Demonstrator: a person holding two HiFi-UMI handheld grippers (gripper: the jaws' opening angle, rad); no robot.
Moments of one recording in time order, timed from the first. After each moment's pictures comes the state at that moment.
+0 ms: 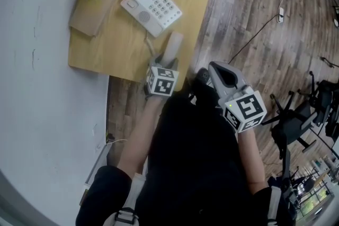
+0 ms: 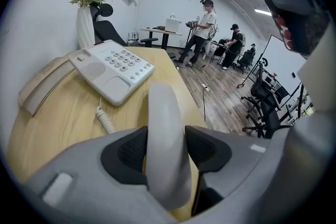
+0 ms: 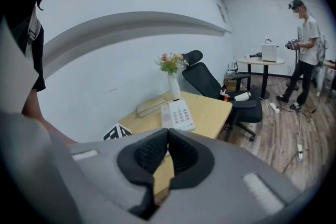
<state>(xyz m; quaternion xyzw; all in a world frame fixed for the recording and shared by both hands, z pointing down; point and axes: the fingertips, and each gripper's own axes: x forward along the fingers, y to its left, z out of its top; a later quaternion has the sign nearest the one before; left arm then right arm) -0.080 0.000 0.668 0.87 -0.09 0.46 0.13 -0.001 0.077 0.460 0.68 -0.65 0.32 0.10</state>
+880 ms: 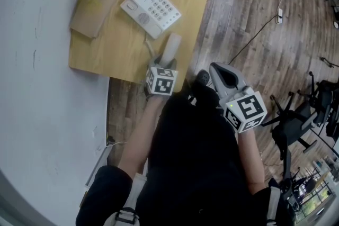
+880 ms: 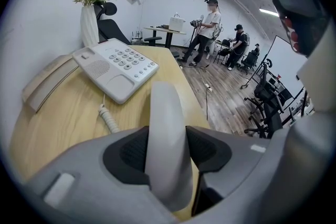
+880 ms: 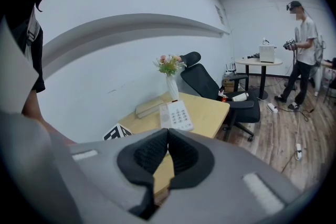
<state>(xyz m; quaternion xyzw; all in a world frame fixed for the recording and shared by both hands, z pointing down) -0.083 -0.003 0.668 0.86 -0.11 0.47 0.13 0.002 0.085 0.456 0.69 -0.64 0.31 0.09</state>
